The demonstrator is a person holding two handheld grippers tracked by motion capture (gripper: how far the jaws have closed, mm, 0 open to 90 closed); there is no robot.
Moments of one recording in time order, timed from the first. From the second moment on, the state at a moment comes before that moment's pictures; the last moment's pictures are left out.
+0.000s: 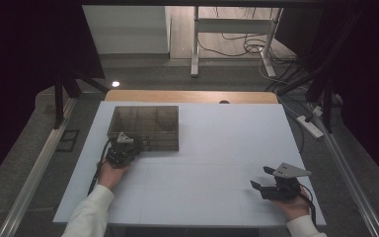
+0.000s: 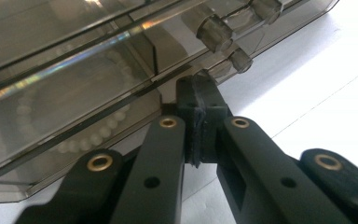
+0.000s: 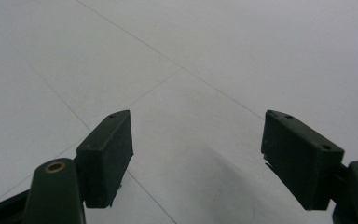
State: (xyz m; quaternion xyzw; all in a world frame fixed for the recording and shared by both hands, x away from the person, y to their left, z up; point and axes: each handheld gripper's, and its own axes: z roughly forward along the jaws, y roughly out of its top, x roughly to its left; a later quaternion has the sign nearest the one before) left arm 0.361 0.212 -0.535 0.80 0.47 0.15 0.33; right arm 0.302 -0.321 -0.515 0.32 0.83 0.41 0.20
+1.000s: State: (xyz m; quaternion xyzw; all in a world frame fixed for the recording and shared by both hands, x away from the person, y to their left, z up) left arm 0.299 0.220 -0.508 0.80 0.43 0.15 0.39; right arm 0.301 -0.324 -0.514 0.32 0.82 0.43 0.19
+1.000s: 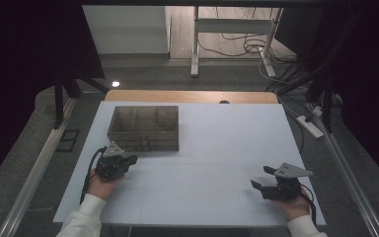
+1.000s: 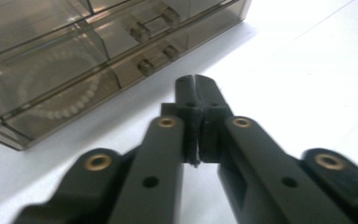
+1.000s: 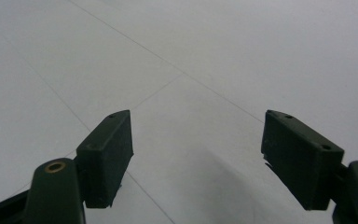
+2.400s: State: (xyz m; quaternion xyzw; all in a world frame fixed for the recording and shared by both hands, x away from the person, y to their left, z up) left arm 0.252 0.231 -0.508 0.79 0.42 0.13 0.43; right arm 0.285 -0.328 -0.501 0.30 0.81 0.46 0.20
